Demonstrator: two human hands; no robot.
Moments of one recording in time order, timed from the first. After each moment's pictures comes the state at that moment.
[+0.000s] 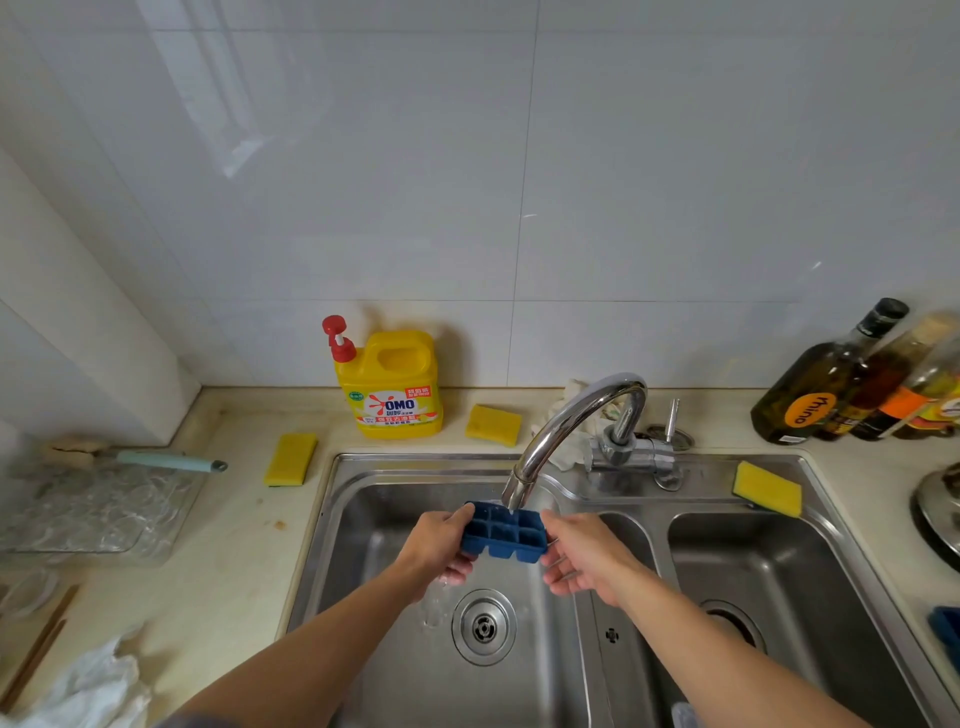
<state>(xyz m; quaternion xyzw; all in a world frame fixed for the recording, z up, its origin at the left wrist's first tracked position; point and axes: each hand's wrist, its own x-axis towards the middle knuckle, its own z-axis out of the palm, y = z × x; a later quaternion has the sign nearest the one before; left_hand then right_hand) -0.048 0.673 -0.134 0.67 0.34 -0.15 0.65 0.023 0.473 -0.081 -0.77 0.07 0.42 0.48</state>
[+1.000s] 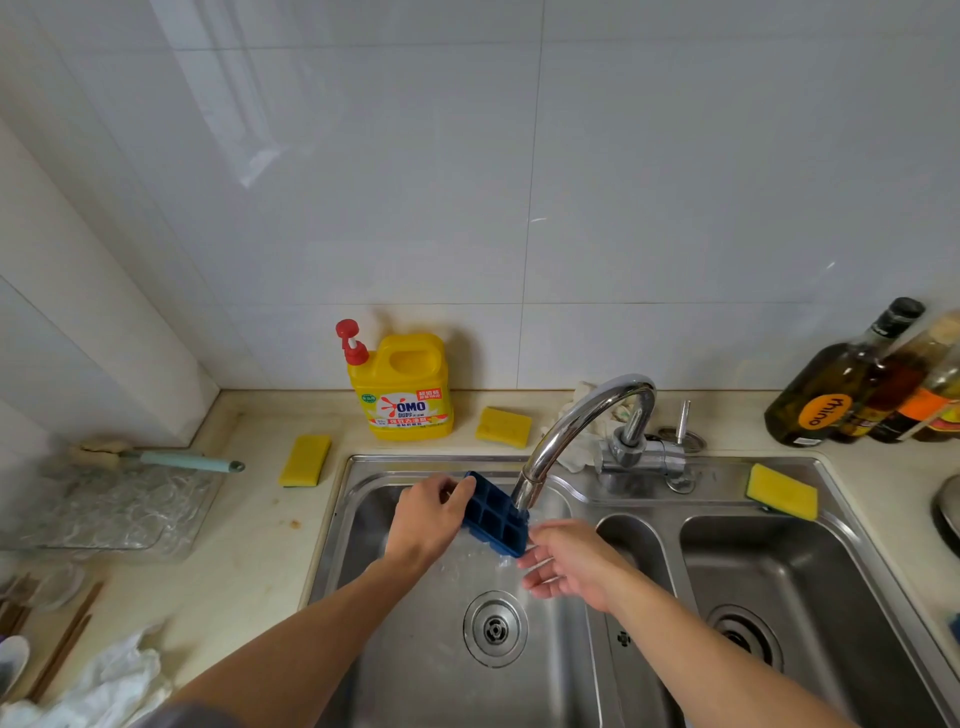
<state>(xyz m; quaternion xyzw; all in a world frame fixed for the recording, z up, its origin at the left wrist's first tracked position) -0.045 0.692 -0.106 0.85 0.27 0.05 0.45 0.015 0.490 -0.087 -0.72 0.06 0.47 0.52</state>
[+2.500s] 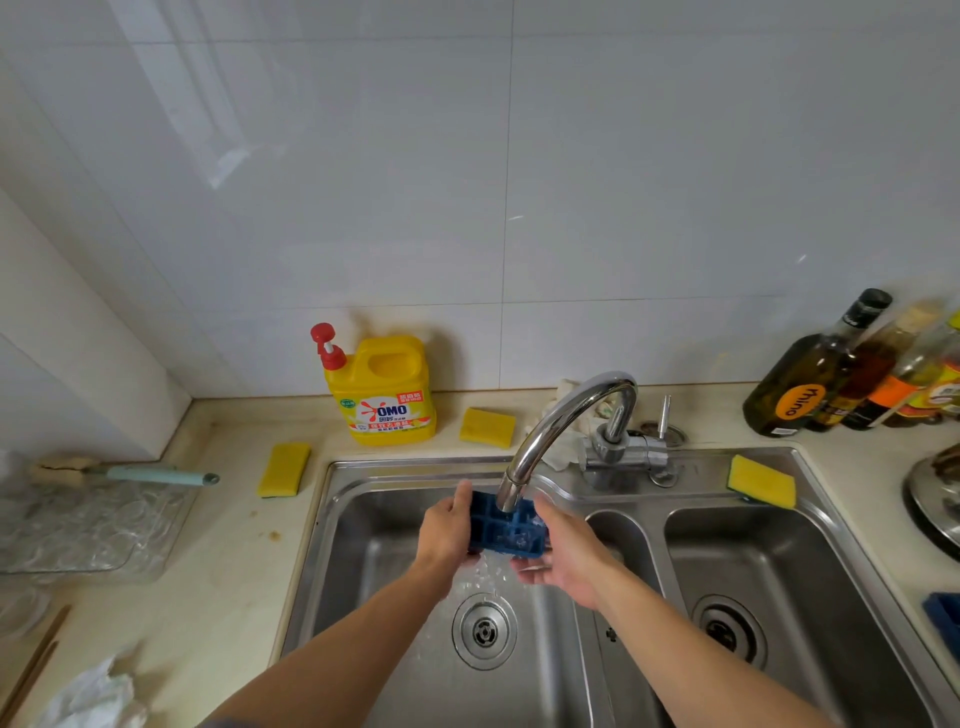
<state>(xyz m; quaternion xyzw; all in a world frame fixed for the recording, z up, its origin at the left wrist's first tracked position) -0.030 0.644 -0.116 0.66 0.39 -0.04 0.64 0.021 0.489 -0.101 -0.65 0.15 0.41 0.62</state>
